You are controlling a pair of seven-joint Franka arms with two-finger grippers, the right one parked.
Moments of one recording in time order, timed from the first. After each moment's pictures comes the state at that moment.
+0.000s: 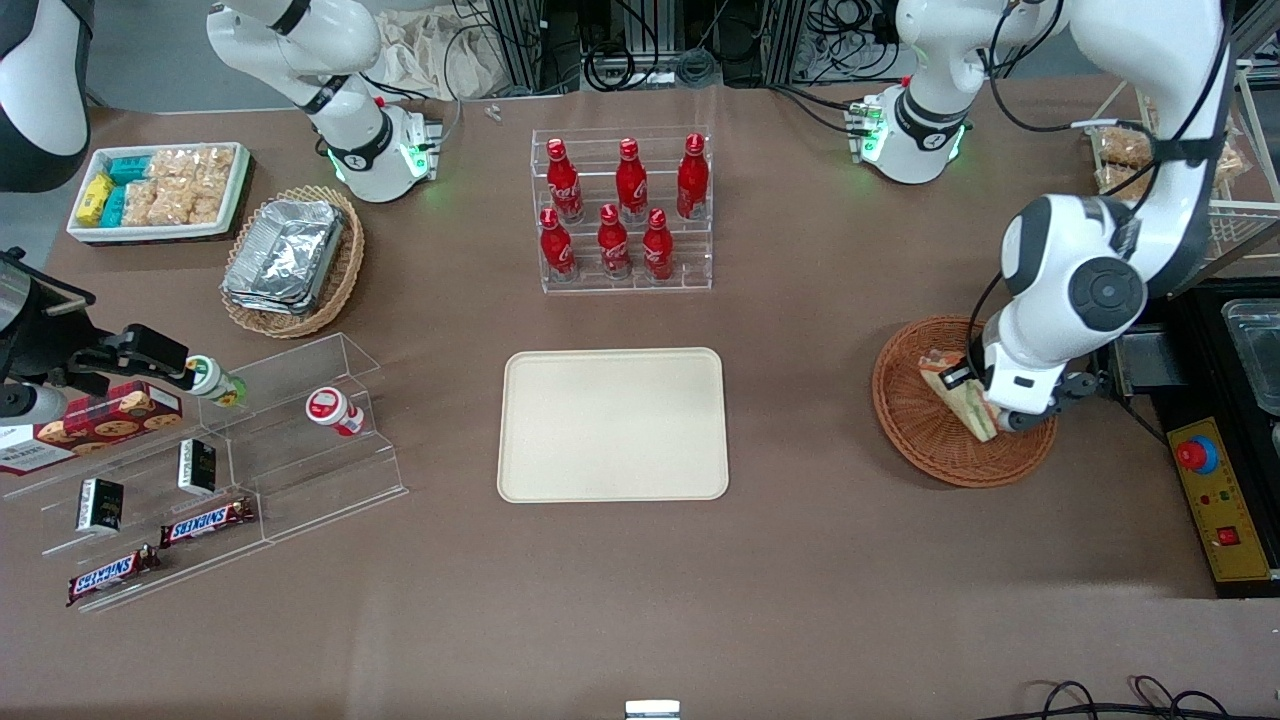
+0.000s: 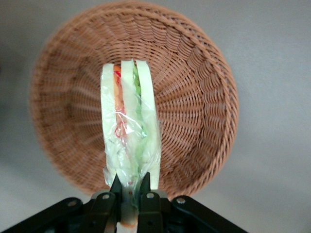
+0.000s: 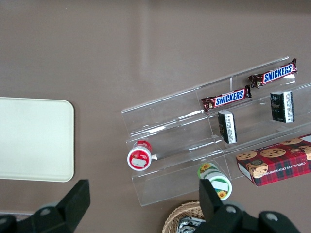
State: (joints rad) arm 0.04 0.13 -0.16 -2.08 0.07 2.06 -0.61
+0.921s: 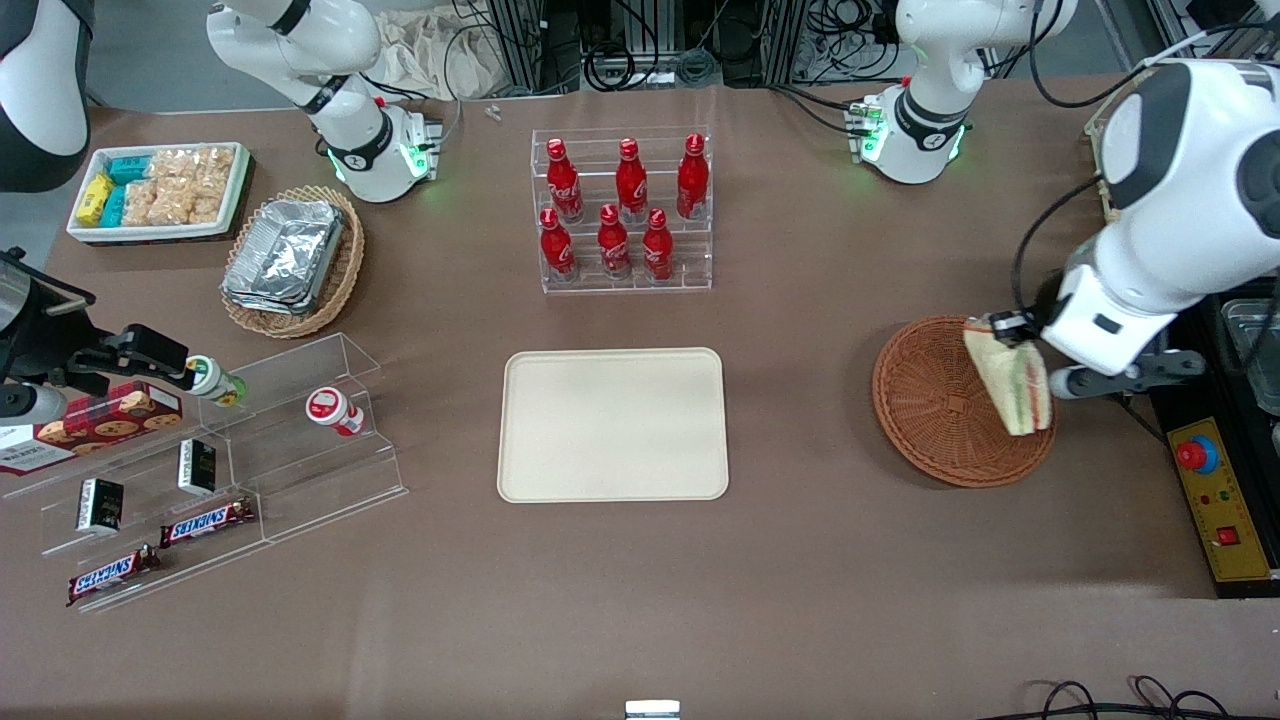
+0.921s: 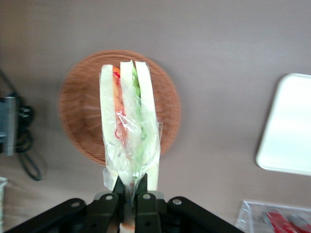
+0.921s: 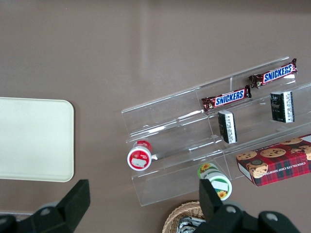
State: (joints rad) arm 0.03 0.10 -0.25 -1.67 0.00 1.66 -0.34
